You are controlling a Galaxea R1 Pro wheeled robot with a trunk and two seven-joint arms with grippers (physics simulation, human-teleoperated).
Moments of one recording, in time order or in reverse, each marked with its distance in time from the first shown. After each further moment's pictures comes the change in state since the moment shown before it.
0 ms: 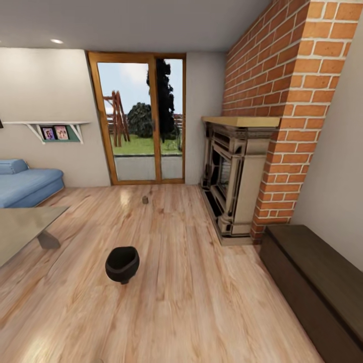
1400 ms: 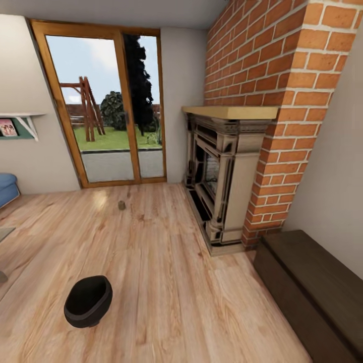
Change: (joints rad) left arm 0.000 0.000 -0.001 0.000 -0.004 0.000 0.000; right arm 0.000 0.002 -0.004 0.000 -0.009 -0.001 0.004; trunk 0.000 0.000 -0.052
